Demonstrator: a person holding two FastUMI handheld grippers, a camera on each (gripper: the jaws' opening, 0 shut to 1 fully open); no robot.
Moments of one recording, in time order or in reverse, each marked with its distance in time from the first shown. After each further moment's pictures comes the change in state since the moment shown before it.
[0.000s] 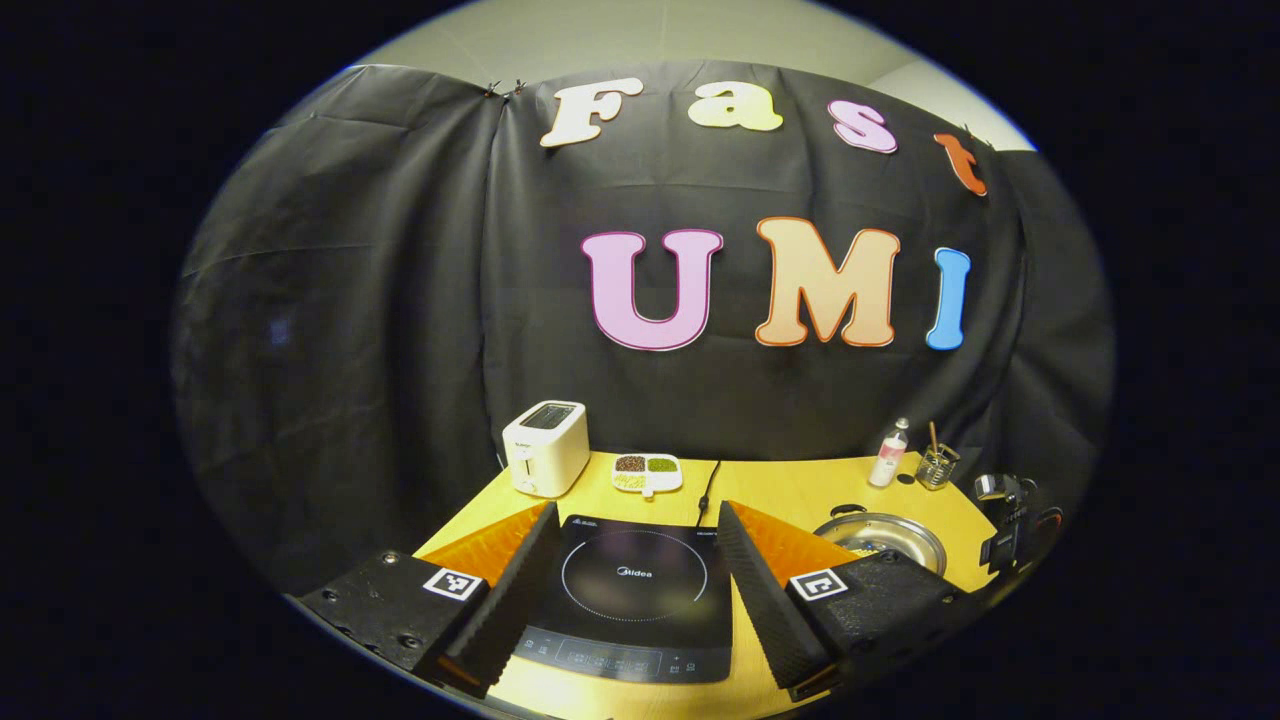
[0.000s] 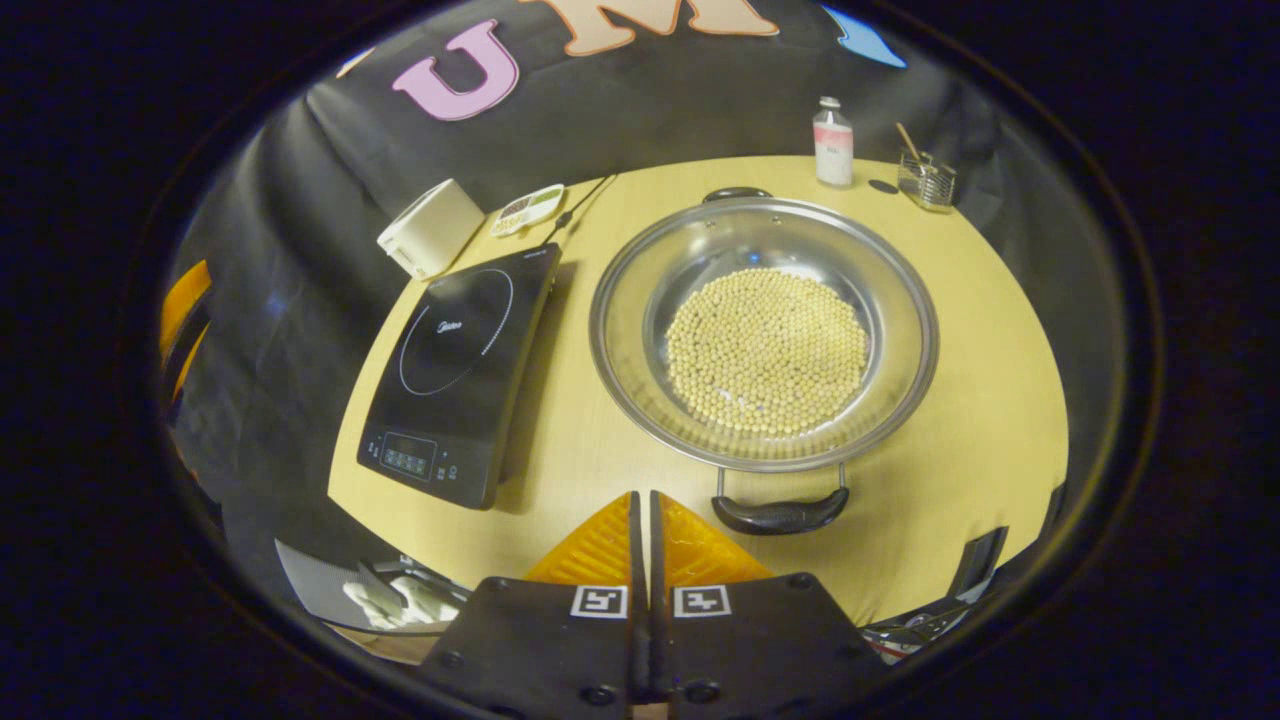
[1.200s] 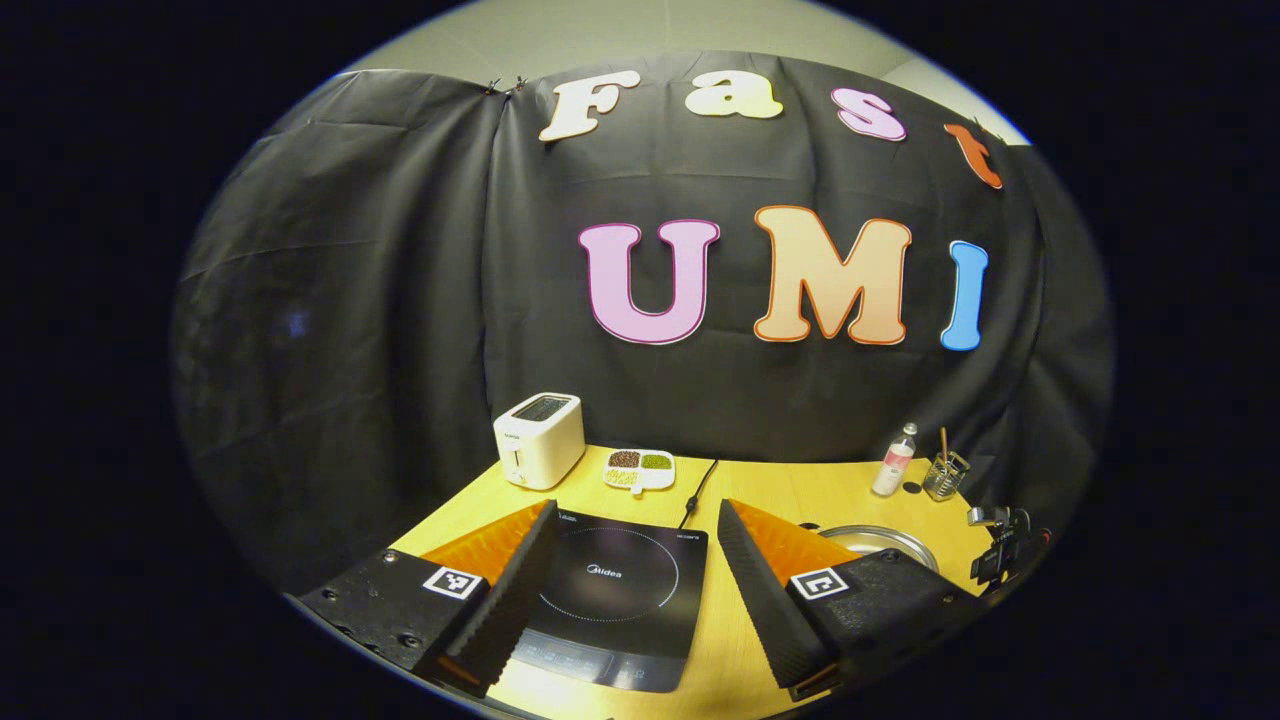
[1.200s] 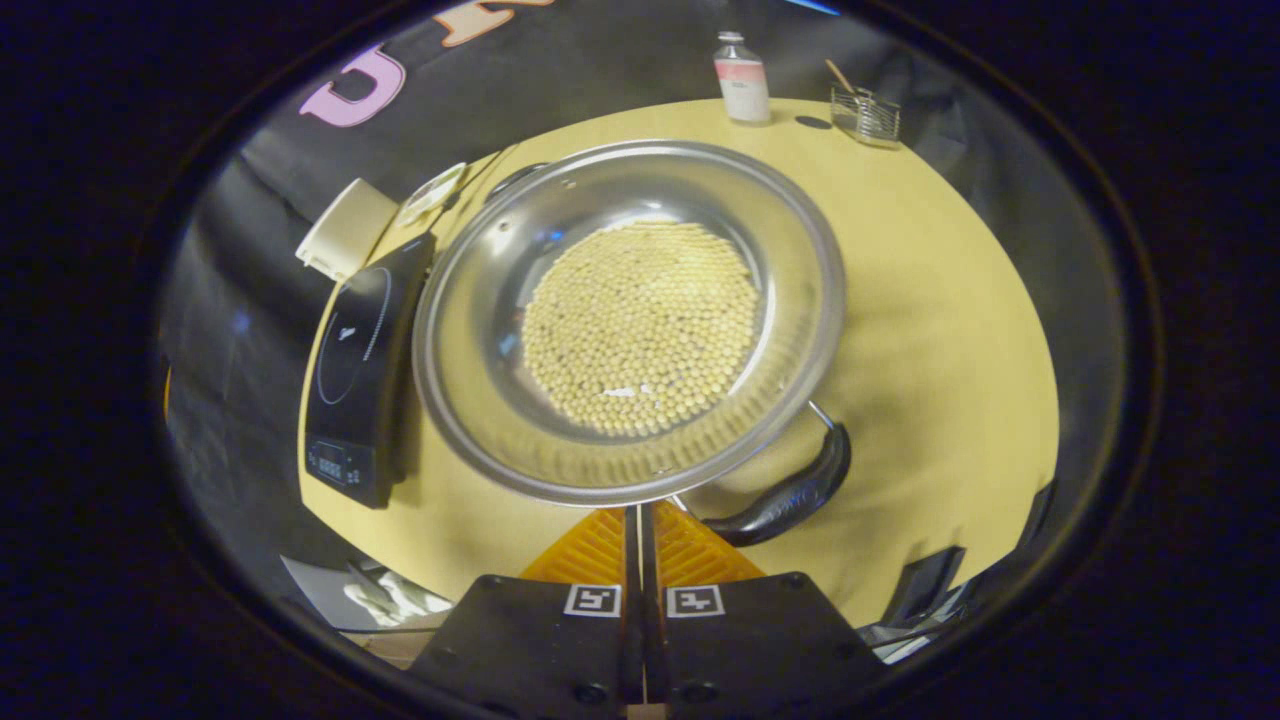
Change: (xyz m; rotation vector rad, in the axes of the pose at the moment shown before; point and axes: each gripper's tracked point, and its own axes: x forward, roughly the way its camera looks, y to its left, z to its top) left arm 0.015 -0.051 0.000 -0.030 0.013 0.062; right arm 0.026 -0.123 0.006 0.083 0.131 -0.114
